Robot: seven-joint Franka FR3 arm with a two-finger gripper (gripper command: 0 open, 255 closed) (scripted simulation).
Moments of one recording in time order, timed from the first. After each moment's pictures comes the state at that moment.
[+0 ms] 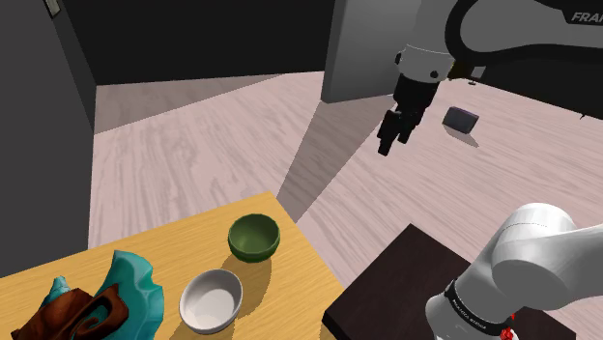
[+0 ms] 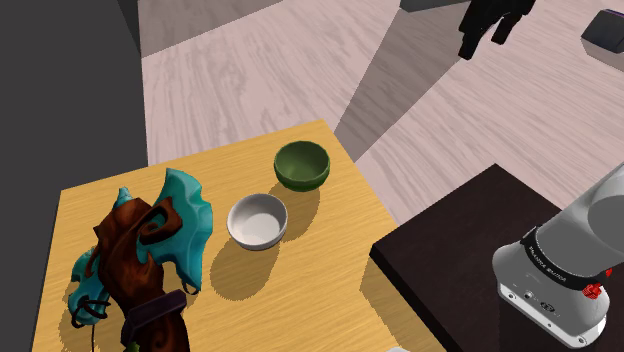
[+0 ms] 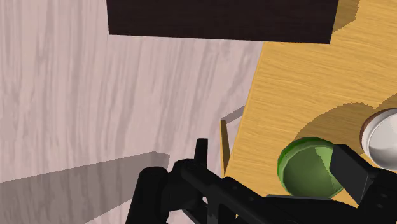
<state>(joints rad) 0.02 -0.77 0.07 -2.40 0.05 1.64 0.05</state>
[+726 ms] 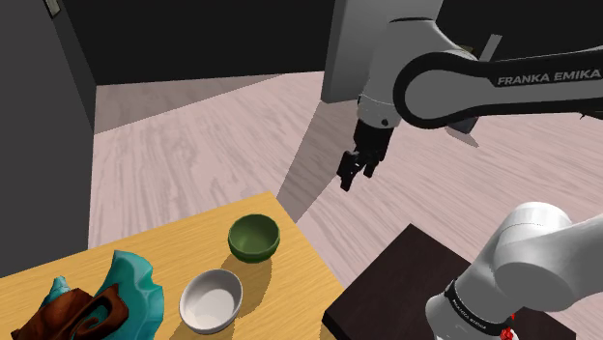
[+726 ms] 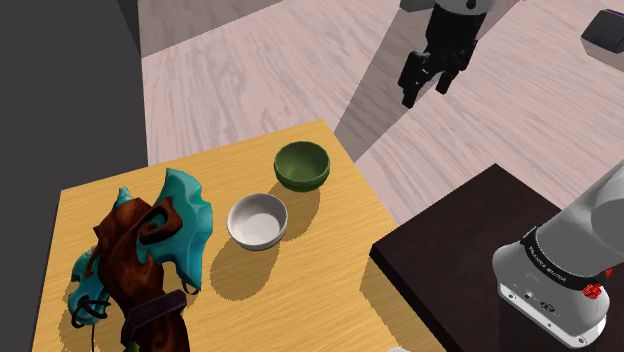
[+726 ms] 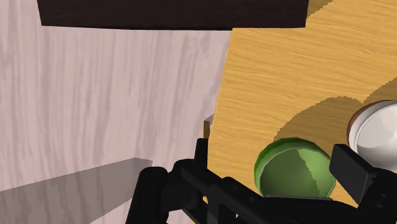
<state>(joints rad) 0.07 -0.65 0.20 -2.54 0.16 1.91 0.18</state>
